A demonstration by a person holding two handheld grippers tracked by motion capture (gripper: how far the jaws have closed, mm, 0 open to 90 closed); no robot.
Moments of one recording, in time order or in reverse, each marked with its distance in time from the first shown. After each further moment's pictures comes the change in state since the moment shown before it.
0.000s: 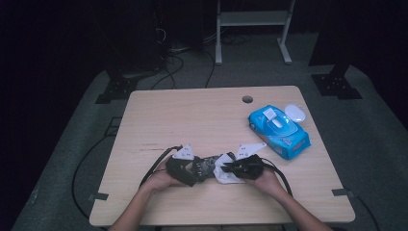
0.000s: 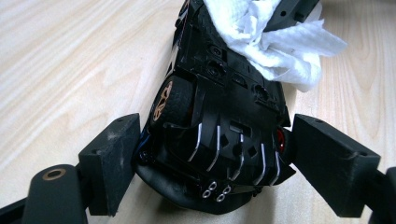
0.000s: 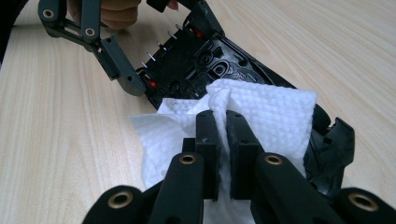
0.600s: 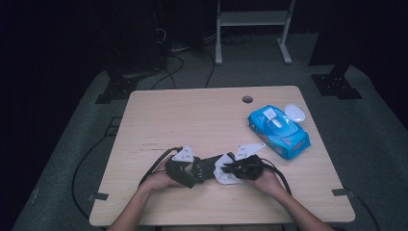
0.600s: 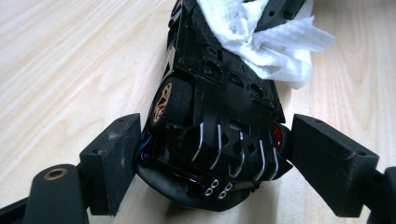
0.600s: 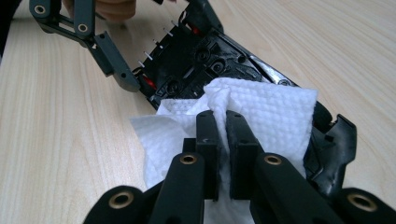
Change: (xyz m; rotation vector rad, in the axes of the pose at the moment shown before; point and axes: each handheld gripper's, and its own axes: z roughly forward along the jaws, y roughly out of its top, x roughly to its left) left arm -0.004 0.001 -0.002 -0.002 0.007 0.044; right arm 0.003 0.003 0.000 0.023 -0.005 -0.014
